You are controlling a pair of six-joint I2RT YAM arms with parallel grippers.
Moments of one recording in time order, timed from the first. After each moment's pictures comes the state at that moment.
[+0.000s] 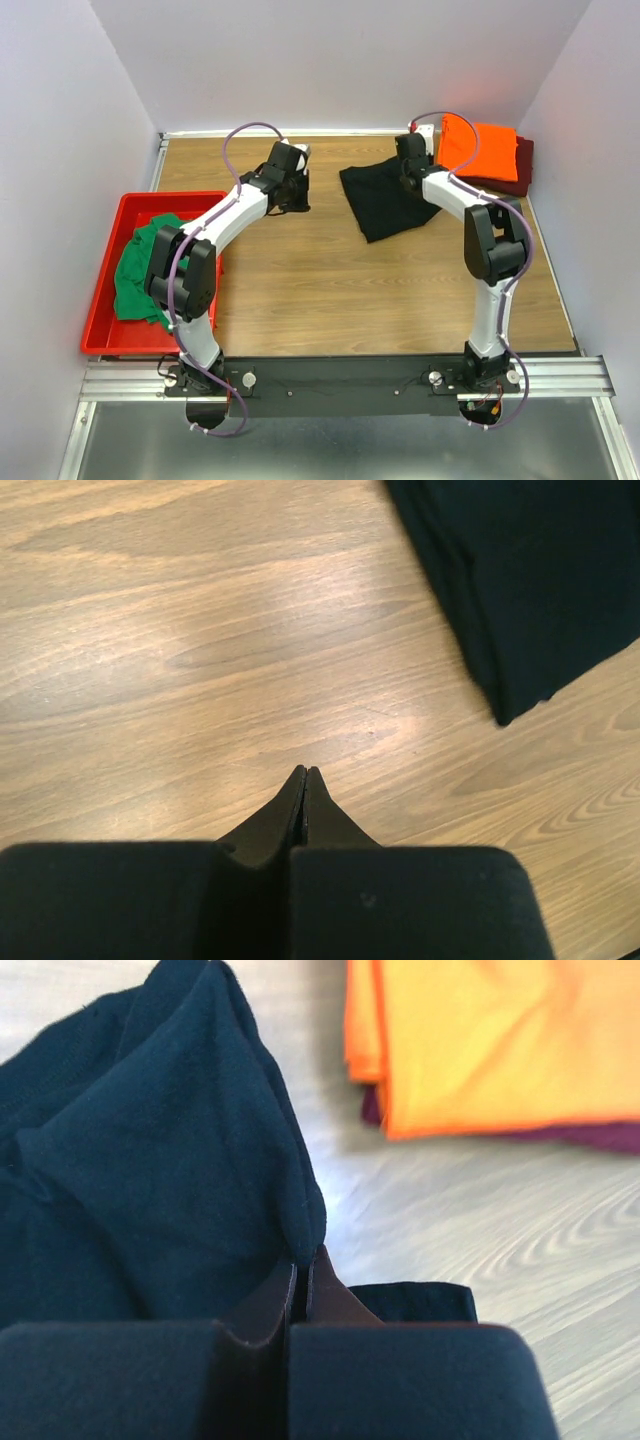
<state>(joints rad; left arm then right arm) -0.44 1.79 1.41 -0.46 0.11 -0.35 0.31 2.05 1.50 -0.19 0.62 0.13</state>
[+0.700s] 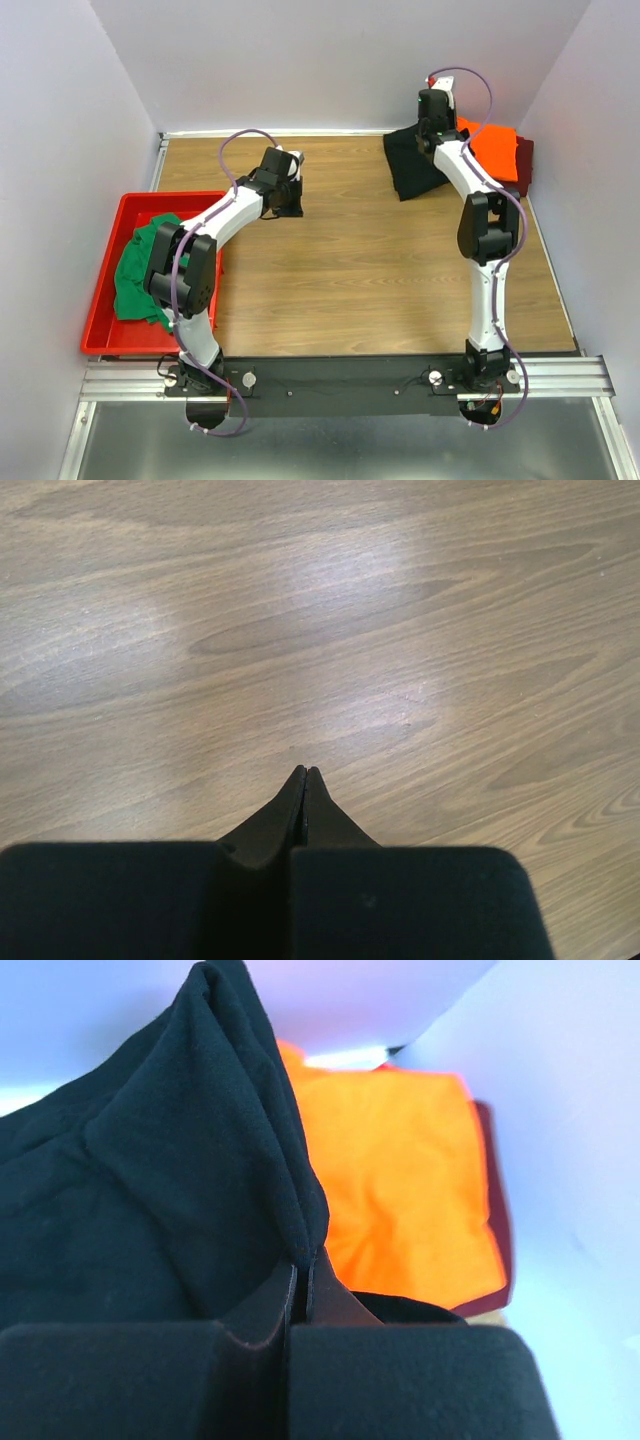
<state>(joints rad) -0.39 1.80 1.35 -0.42 0.16 -0.32 0.20 2.31 2.05 -0.20 0.74 -0.16</state>
